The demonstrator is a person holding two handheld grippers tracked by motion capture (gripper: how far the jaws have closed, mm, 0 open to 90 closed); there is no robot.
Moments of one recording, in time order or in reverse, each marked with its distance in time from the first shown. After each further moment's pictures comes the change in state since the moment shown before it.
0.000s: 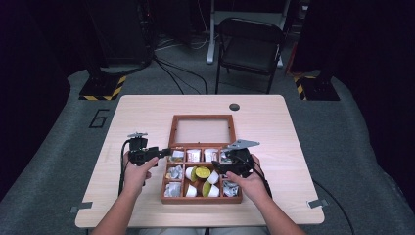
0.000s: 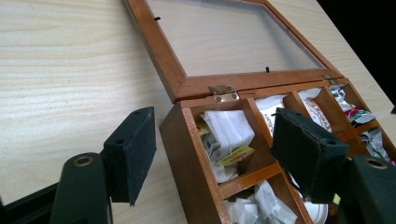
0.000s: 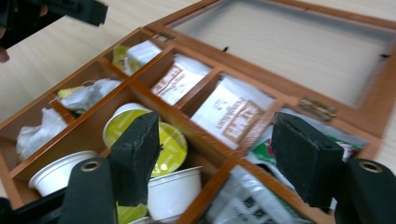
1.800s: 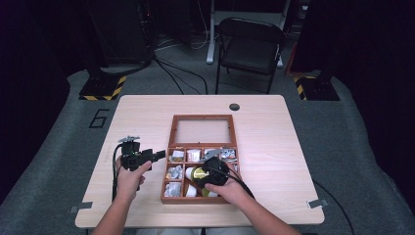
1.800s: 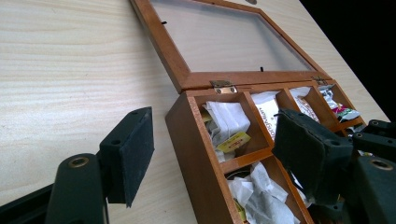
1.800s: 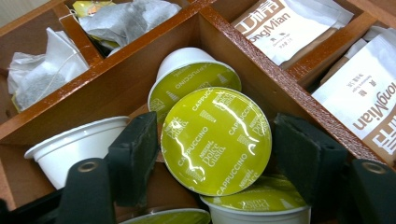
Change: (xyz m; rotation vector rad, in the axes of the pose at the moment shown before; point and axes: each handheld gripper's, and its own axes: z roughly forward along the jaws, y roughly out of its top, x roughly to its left) left arm 0.004 -0.010 -0.023 -0.042 -0.008 -0.008; right arm 0.047 -0.007 0.063 0.257 0.070 -0.194
